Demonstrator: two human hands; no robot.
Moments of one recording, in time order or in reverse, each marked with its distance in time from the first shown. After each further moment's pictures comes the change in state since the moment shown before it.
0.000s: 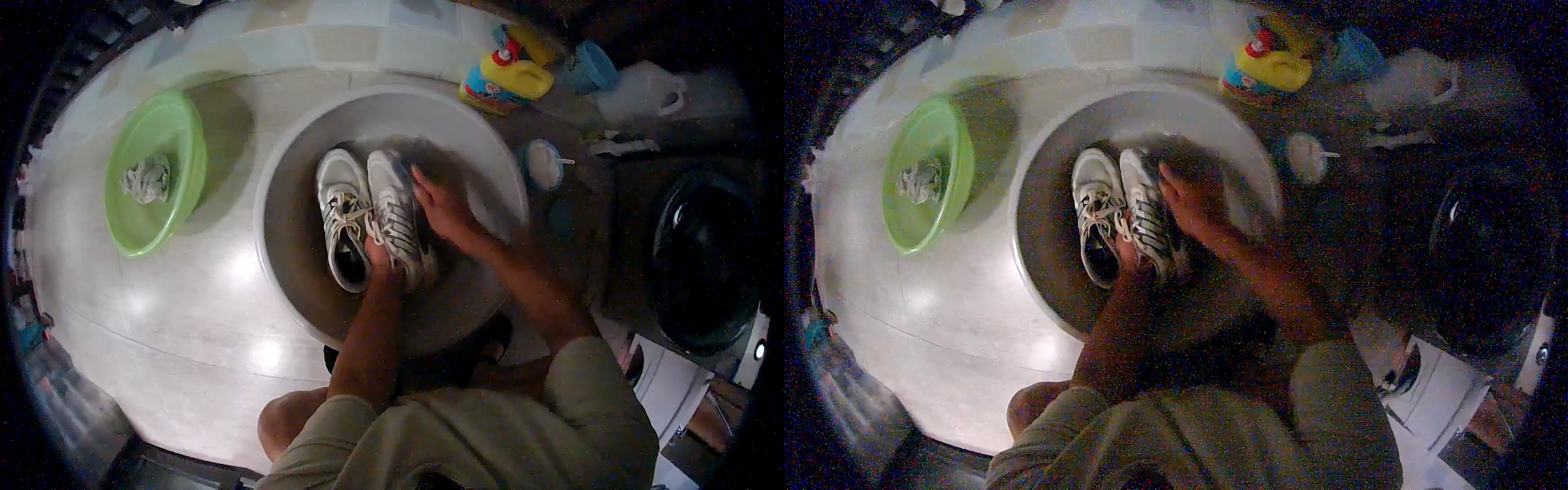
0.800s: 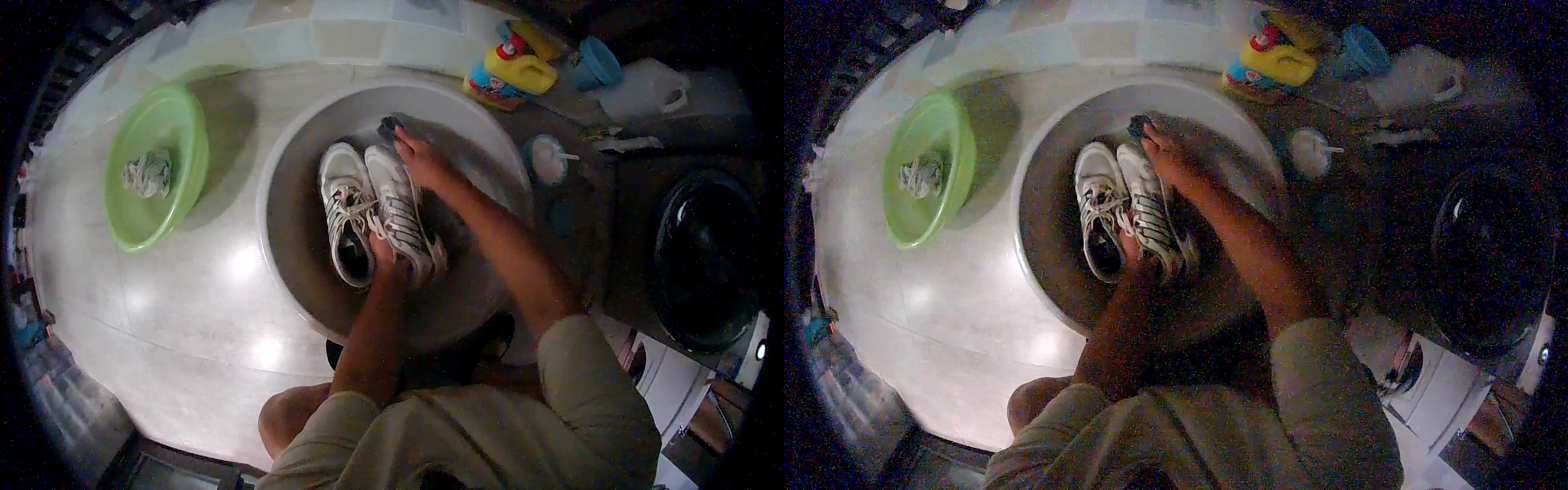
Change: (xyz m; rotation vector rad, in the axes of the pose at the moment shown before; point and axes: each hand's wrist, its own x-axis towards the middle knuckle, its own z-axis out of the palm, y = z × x) left_hand -0.007 0.000 -0.010 -0.242 -0.128 -0.058; right_hand 0.065 -0.021 0.007 0.211 -0.133 0.173
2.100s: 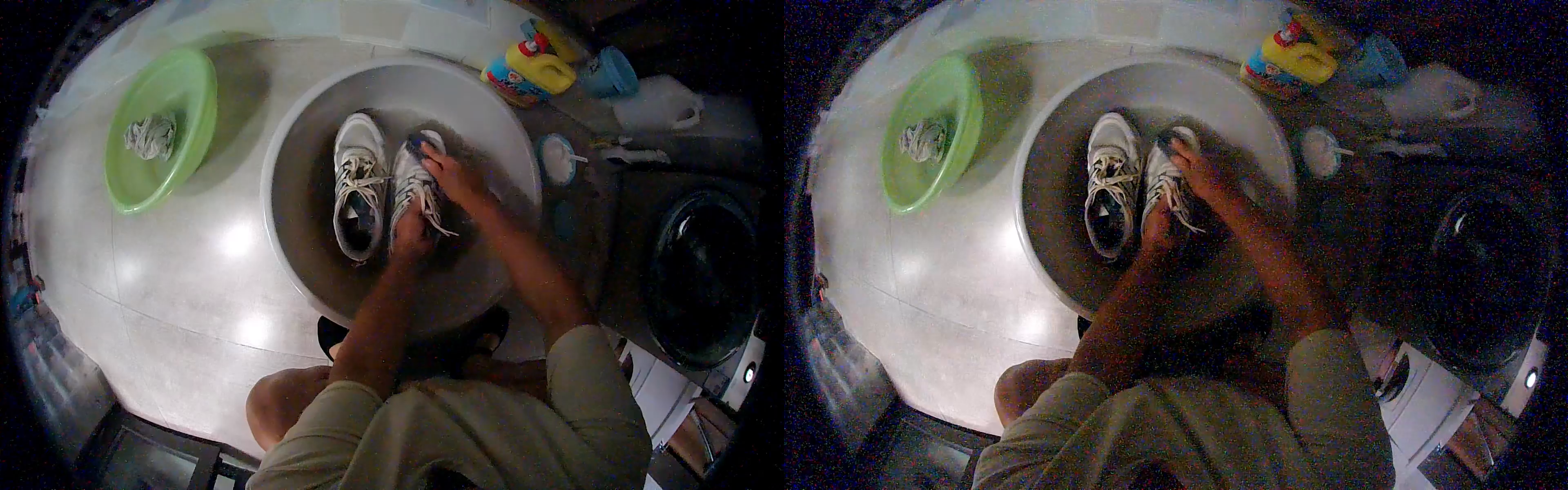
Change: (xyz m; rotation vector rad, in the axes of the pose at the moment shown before) left_hand -0.013 -0.026 0.028 0.130 0.010 -0.212; right_hand -0.056 0.040 0.010 -0.222 -0.002 -0.133
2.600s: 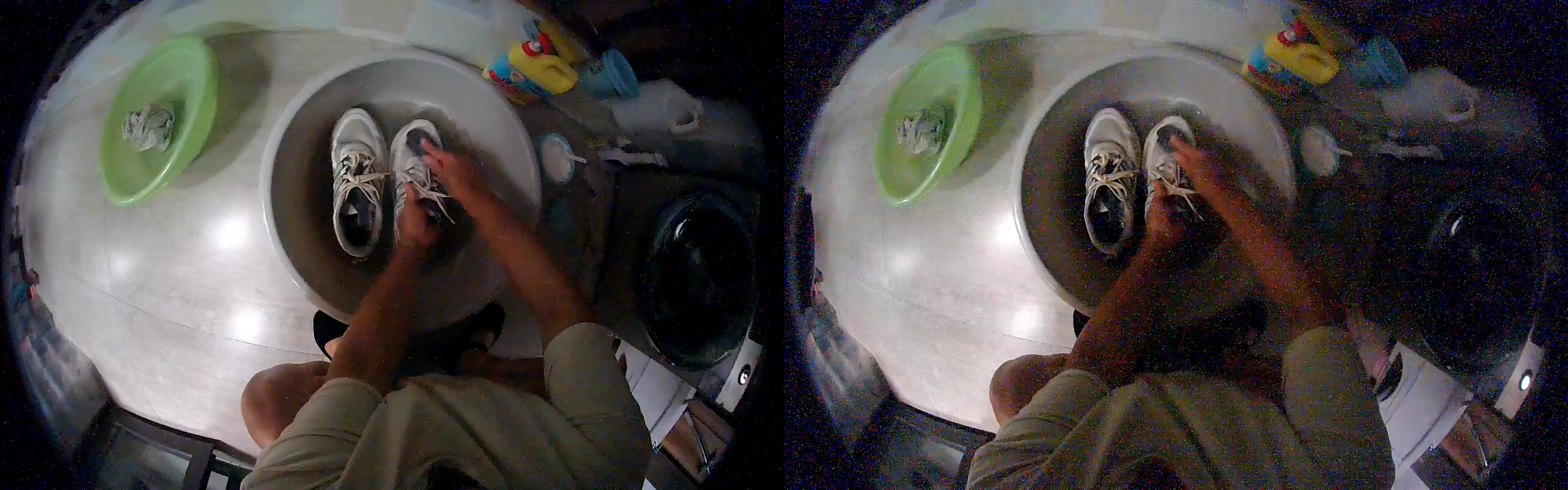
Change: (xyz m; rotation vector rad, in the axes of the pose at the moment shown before) left_hand 0.001 0.006 0.025 -0.165 0.255 -0.004; right_hand 0.003 0.001 -0.002 0.191 -0.039 -0.022
